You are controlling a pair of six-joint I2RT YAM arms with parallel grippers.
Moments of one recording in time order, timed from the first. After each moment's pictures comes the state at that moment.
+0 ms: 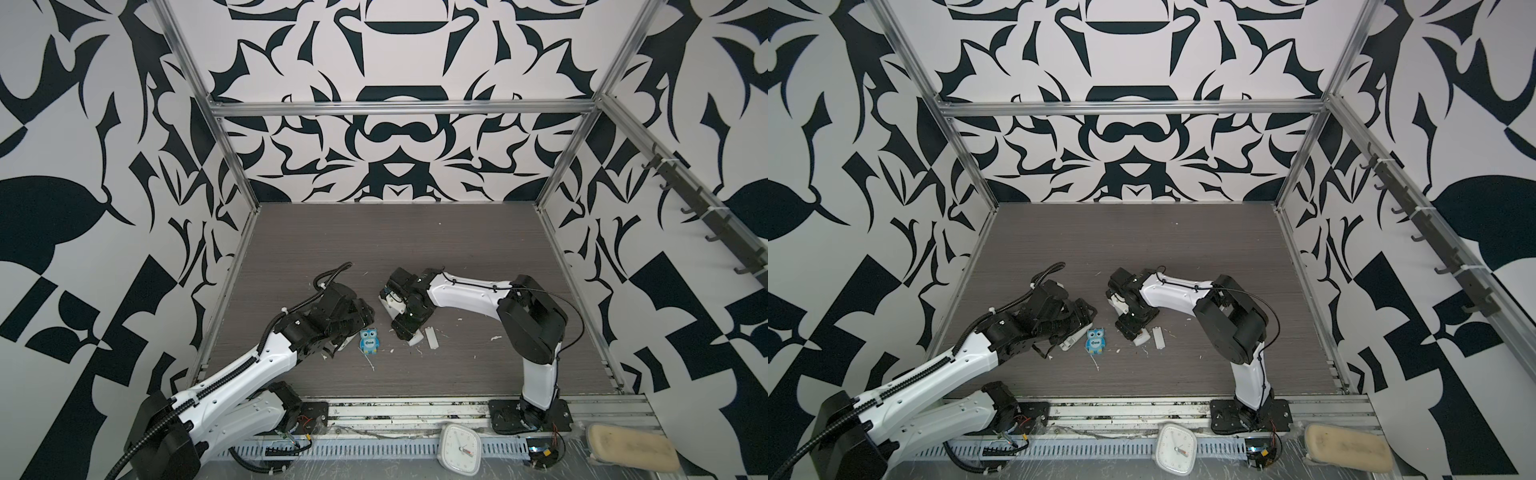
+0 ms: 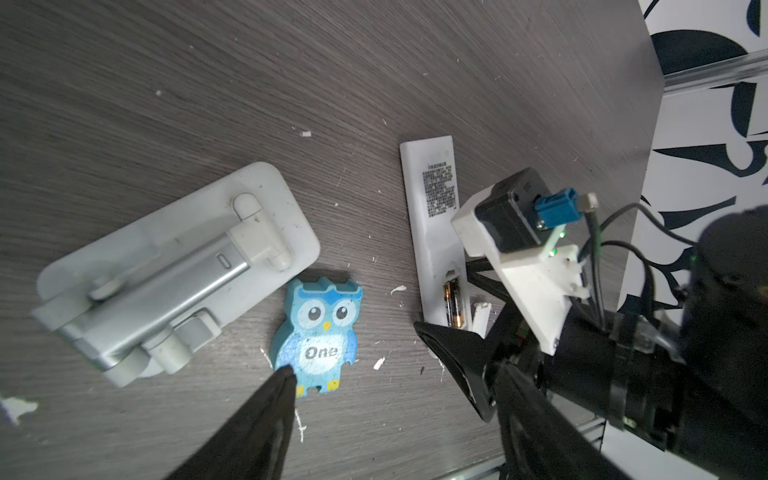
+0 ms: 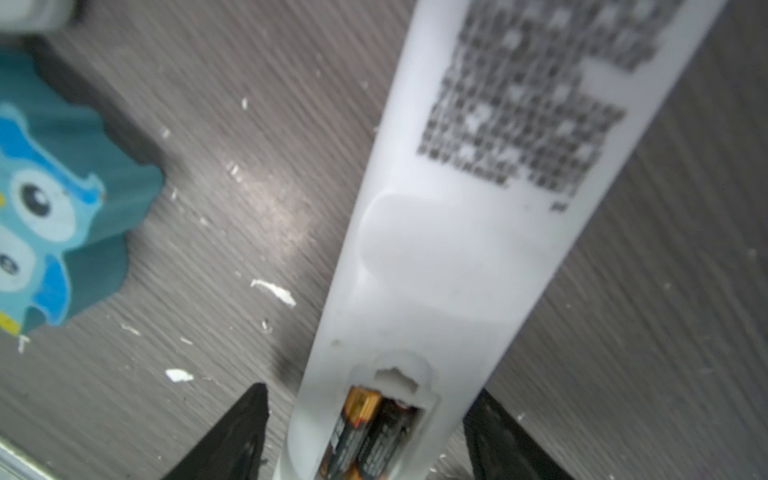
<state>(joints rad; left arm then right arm) -0.75 0.98 0.66 -0.53 0.00 -1.15 0.86 1.93 1.30 -0.81 -0.13 0.04</state>
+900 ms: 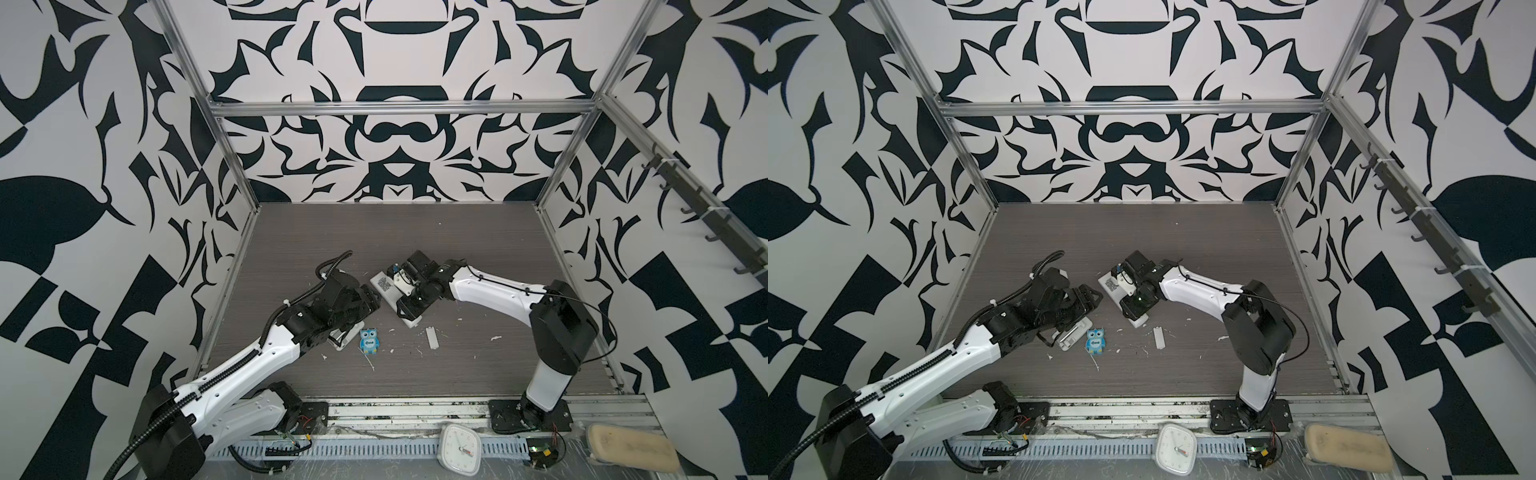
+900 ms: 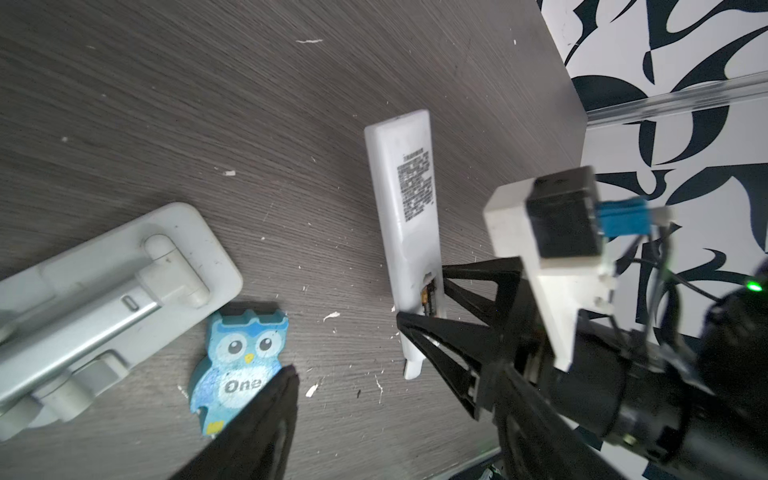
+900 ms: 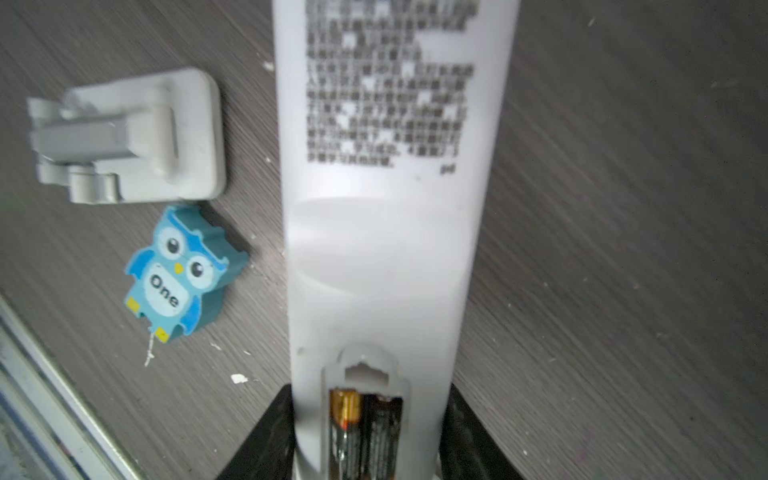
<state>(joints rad) -0.75 1.04 0.76 -0.46 -0.01 -1.17 0.76 1.74 1.25 -0.66 -0.23 0.04</state>
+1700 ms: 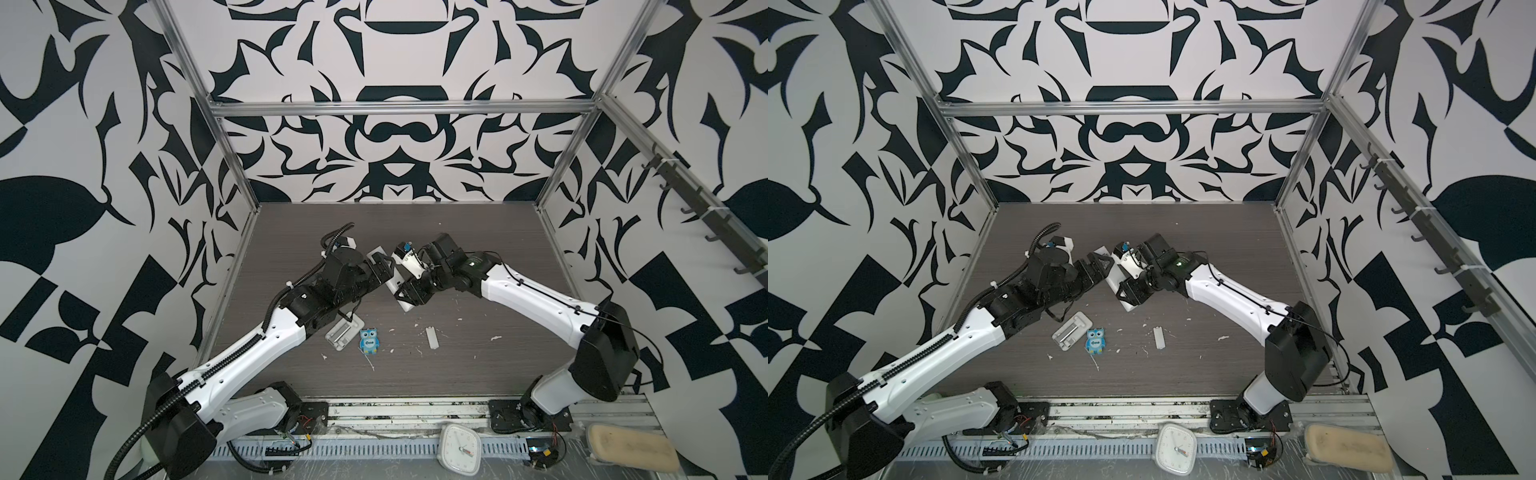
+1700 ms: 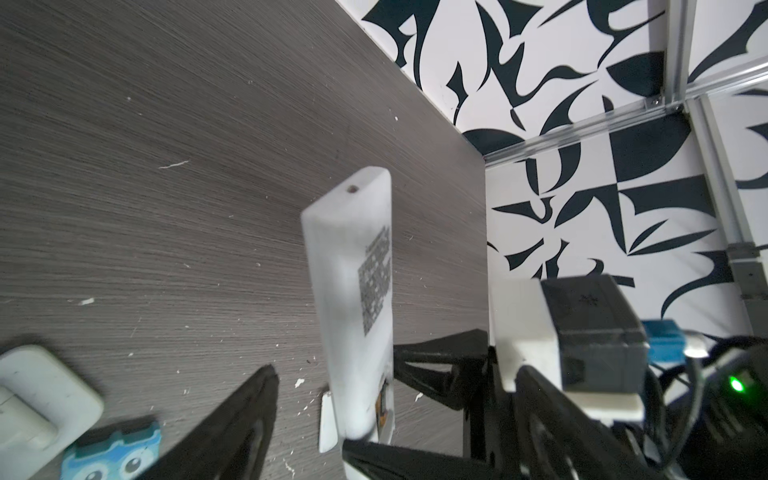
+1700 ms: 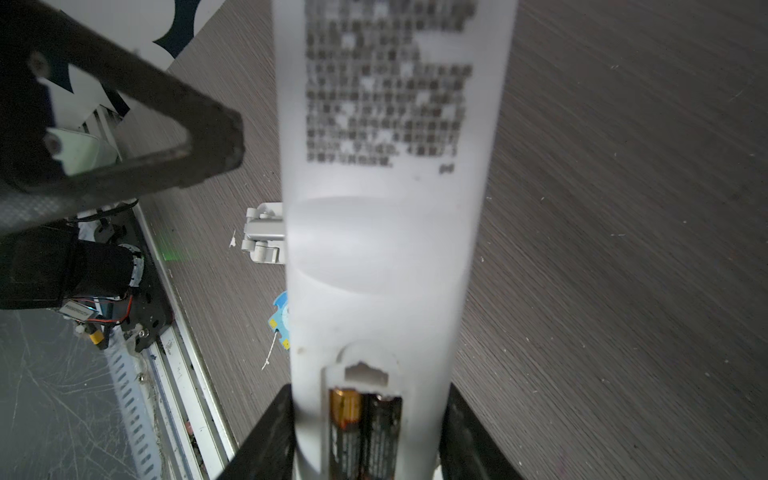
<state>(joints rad) -0.74 1.13 0.95 -0.33 -0.06 -1.09 0.71 1.54 1.26 -0.61 -0.39 0.04</state>
